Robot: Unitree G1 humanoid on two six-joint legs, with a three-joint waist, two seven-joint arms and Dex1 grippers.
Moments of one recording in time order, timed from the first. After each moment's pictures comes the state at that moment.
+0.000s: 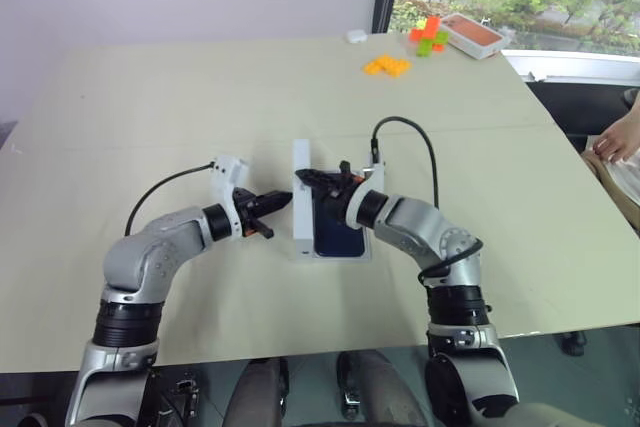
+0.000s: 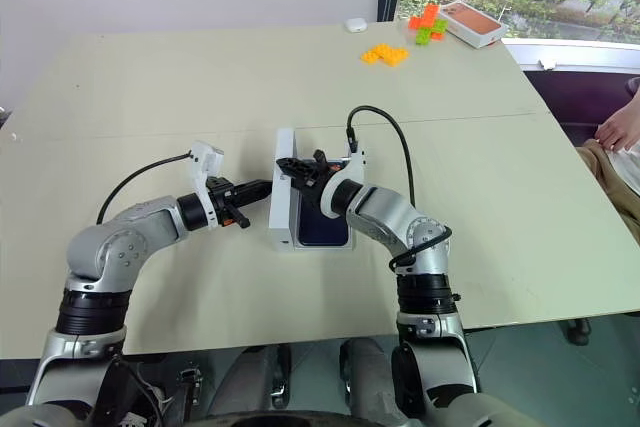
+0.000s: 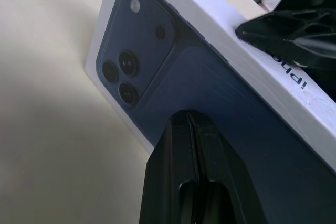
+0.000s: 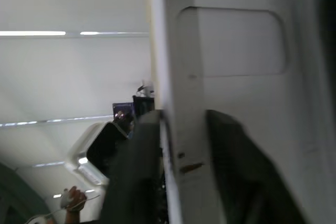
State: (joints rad) left arm -0.40 0.42 0.06 -0.14 -0.66 0.88 -0.62; right arm -0.52 0.00 -0.11 0.06 1.78 0.89 -0.57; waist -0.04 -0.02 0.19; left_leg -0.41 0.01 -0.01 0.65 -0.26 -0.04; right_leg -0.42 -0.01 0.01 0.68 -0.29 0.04
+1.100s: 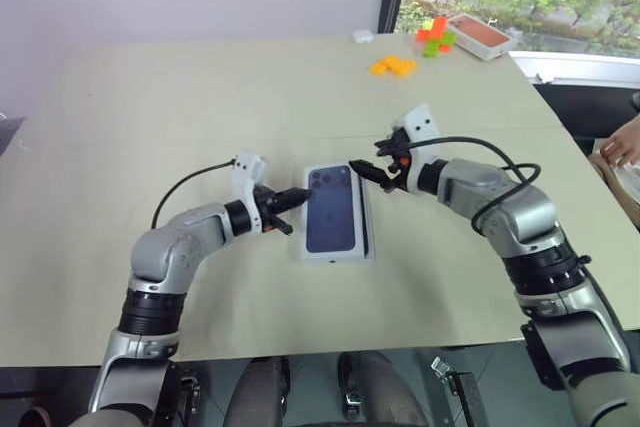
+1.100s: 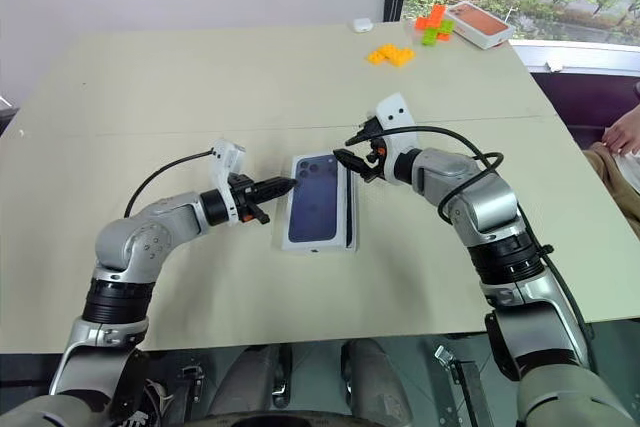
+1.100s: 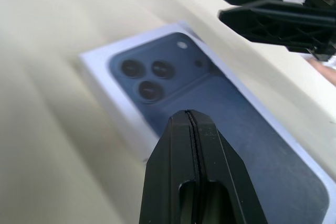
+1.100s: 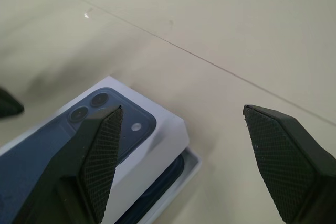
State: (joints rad) left arm -0.46 0.37 0.05 -0.09 -0.62 0.86 -0.61; right arm -0.69 -0.56 0.22 0.00 0.47 0.66 0.46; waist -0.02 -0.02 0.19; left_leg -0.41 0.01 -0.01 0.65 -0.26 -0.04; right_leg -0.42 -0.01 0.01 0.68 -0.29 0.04
